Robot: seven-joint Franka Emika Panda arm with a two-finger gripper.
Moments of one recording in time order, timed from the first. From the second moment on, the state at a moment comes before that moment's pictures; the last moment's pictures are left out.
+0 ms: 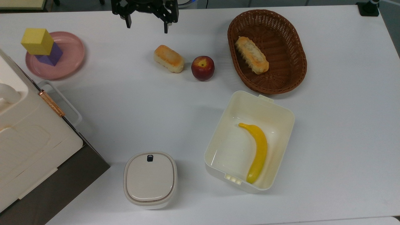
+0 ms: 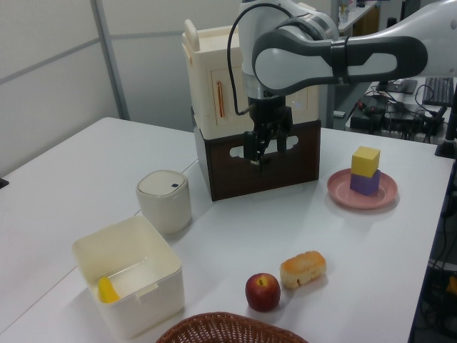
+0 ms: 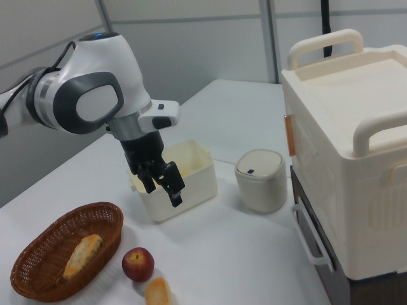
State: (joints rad) arm 0.09 0.03 -0.12 -1.66 -0.07 1.70 0.08
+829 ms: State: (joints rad) arm 0.09 0.04 -0.13 -1.66 -0.09 1.70 0.08
